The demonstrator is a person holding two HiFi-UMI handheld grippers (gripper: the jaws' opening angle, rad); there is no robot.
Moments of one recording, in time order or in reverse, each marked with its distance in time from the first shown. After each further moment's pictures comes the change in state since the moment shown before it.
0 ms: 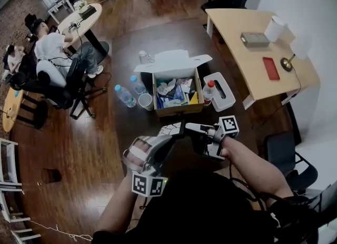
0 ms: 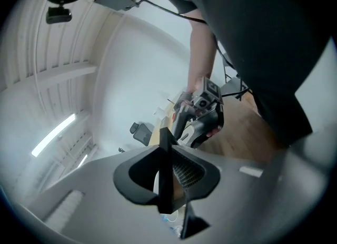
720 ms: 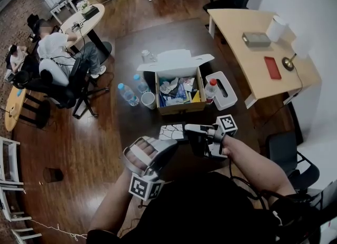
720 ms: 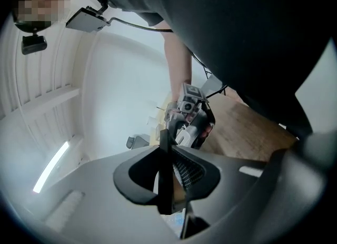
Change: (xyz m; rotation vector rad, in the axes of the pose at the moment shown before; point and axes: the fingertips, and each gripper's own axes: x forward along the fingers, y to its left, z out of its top) left arm -0.020 -0.009 0.021 0.249 -0.077 -0.065; right arm 0.016 0.005 -0.023 0.120 0.092 0.091
